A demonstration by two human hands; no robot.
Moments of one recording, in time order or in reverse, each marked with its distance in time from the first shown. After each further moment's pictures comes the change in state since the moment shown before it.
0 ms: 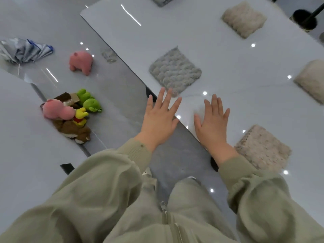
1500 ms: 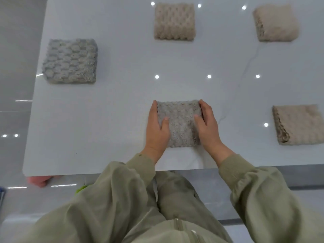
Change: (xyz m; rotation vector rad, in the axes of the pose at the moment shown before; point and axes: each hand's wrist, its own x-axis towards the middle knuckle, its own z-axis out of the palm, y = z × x) left_hand 0.253 -0.111 -0.002 -1.119 -0.275 0.196; right_hand 0.174 -0.085 0.026 1.079 0.482 0.786
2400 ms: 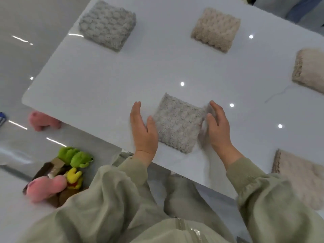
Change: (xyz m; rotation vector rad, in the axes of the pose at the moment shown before) left_hand -0.042 -0.016 0.036 -0.060 0.665 -0.045; right_hand 0.049 0.012 -0.050 -0.141 -0.279 -0.152
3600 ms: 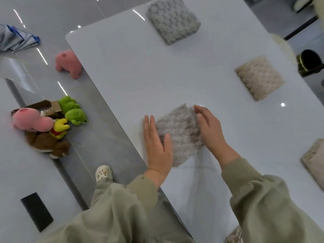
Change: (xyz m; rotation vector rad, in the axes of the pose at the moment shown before) left_hand -0.062 0.022 0.061 -0.040 0.381 -0.164; right_hand 0.066 -0.052 0.014 -0.341 -0.593 -0.280
